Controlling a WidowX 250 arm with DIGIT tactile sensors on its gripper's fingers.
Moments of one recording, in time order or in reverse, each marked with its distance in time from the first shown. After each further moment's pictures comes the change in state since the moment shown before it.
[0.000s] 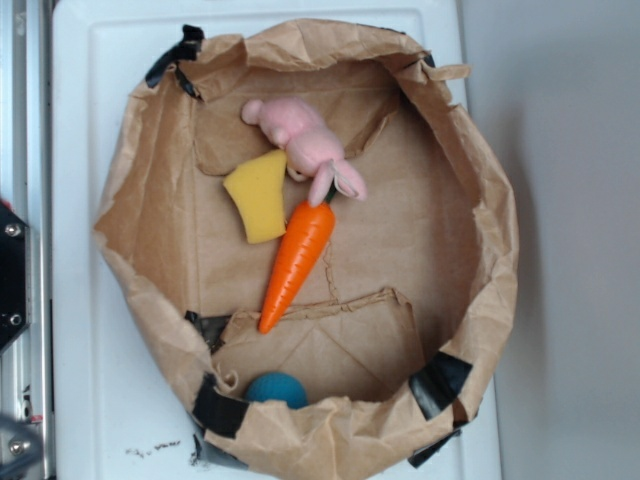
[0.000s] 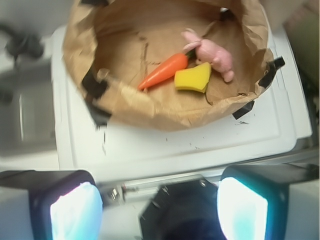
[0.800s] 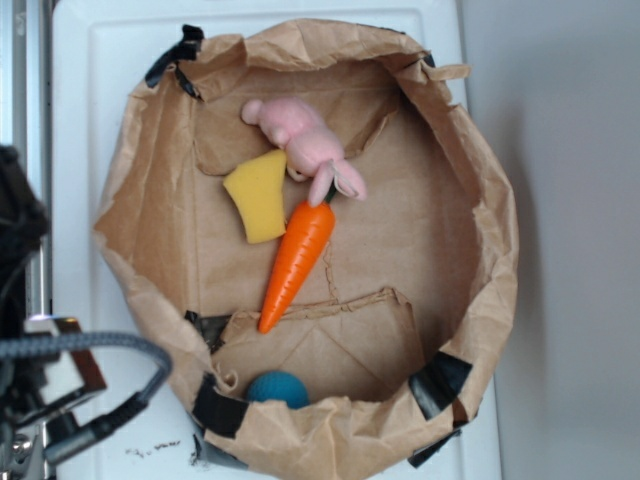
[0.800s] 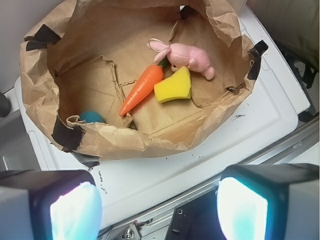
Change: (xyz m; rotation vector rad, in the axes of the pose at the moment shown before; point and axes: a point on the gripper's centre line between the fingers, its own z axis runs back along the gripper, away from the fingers) arm 0.018 0.002 -0.019 0.039 -0.034 0.240
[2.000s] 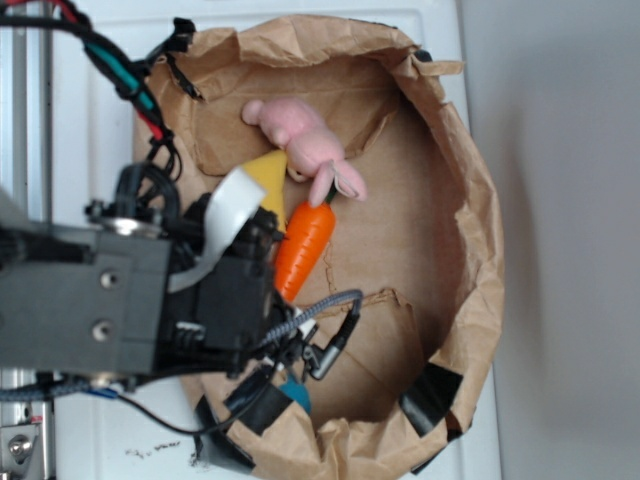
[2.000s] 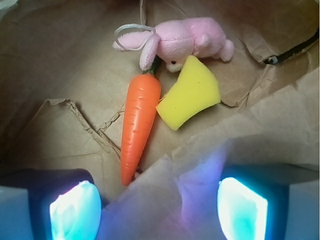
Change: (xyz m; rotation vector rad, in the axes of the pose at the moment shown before) arm 0.045 -0.024 -0.107 0.061 -0.019 0.446
